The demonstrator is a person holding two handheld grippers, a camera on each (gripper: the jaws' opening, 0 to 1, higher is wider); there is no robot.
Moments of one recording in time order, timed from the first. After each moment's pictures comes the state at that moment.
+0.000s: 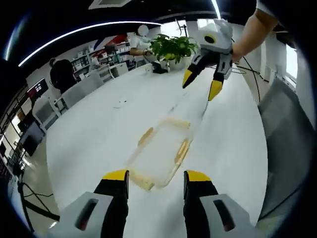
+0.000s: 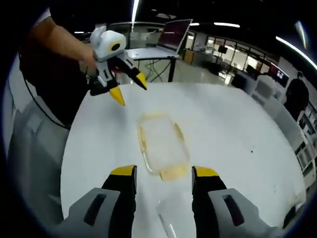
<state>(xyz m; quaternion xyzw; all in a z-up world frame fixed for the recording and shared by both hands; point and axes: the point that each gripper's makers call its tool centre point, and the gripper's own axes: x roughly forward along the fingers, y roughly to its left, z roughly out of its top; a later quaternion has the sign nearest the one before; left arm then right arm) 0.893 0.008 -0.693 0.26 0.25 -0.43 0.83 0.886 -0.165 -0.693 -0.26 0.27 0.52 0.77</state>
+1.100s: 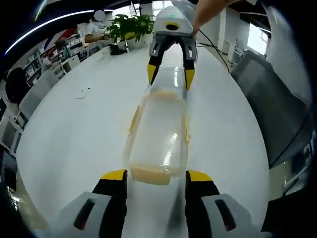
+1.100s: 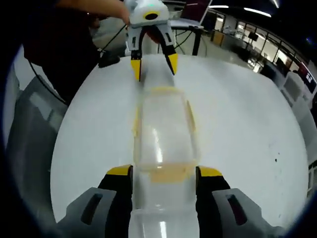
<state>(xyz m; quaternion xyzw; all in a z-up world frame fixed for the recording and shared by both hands) 0.928 0.009 -0.744 0.33 0.31 -0.59 0.67 0.913 -0.149 -0.753 -0.32 0.34 0.58 0.66</state>
